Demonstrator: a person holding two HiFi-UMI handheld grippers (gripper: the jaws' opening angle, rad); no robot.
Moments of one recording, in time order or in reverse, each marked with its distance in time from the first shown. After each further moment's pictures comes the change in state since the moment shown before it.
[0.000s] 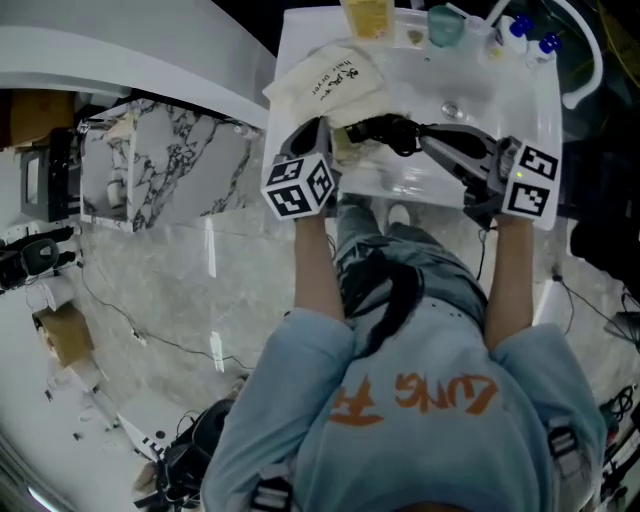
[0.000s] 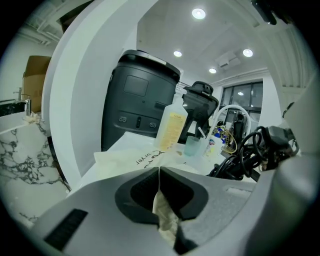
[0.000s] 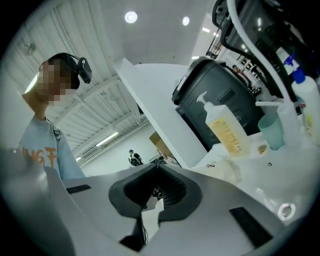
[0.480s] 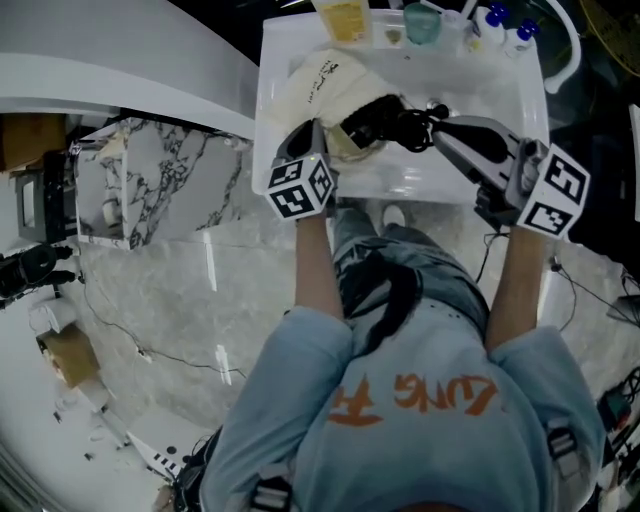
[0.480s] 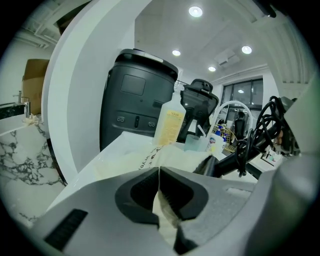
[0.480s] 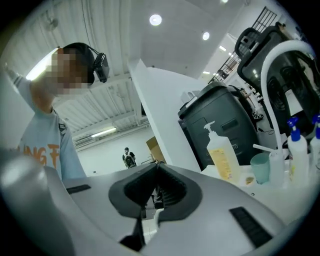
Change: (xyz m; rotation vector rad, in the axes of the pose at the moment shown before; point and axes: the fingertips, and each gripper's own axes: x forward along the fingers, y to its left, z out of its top) left arm 0.013 -0.015 -0.003 0.027 0.007 0.019; right arm -0.037 0.040 0.051 -0.203 -0.073 -0.080
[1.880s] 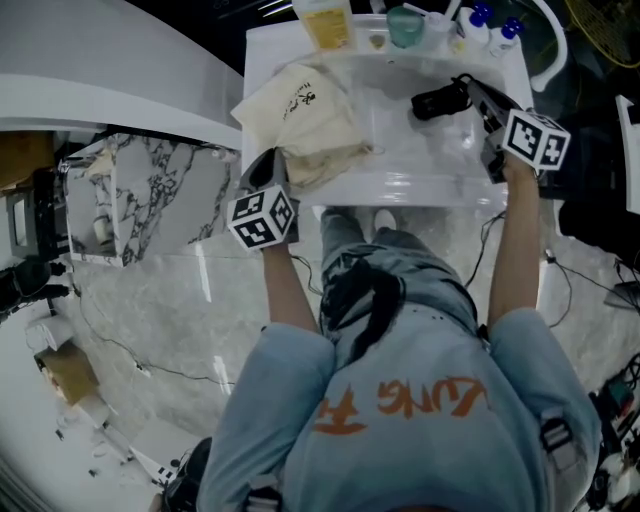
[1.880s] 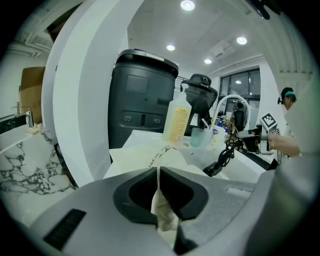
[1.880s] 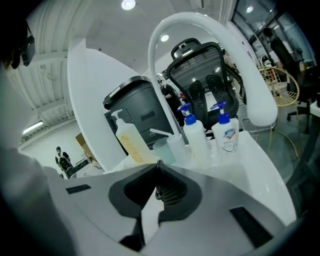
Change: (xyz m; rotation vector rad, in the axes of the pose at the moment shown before) left arm -0.031 0.051 -0.012 0.075 0.046 0.028; right arm -0.093 -0.216 -0.052 0.197 0.065 -0.741
